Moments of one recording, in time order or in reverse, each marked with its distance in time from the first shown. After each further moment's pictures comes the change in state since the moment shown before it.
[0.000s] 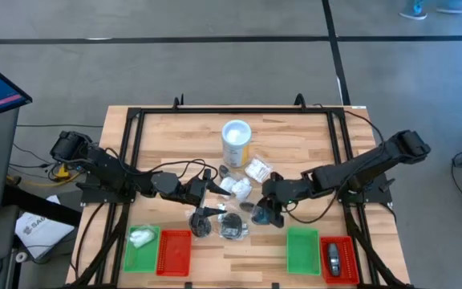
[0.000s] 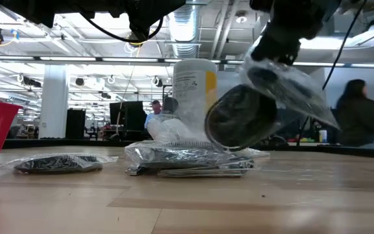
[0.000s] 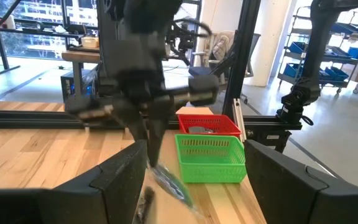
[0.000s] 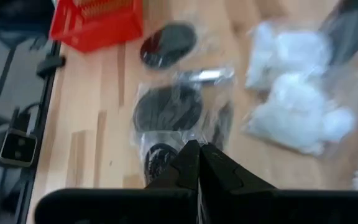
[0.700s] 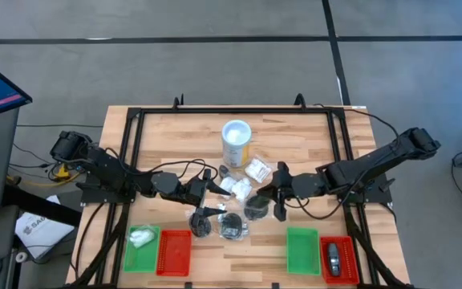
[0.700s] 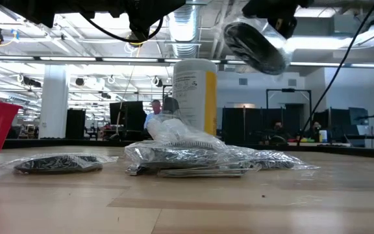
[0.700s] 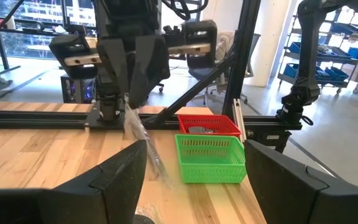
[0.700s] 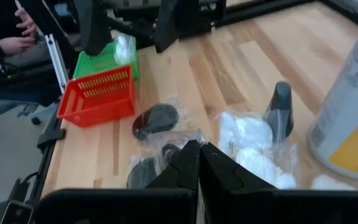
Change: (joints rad) left arm 0.000 0.000 0.000 0.001 0.000 0.000; right arm 0.039 -0.138 0.000 0.086 0.225 -0.036
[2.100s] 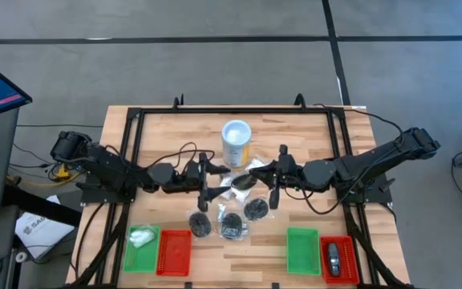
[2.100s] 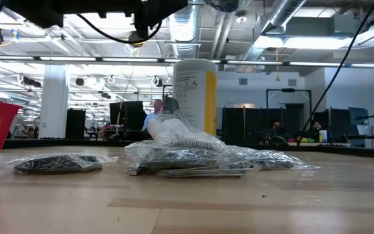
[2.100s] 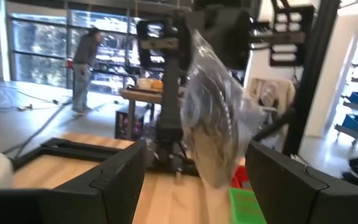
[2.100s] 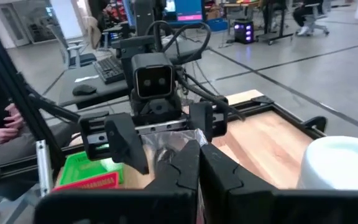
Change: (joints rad) left arm 0.085 0.000 0.000 0.174 -0.164 0.008; right arm -0.015 0.007 0.139 0.205 0.210 -0.182
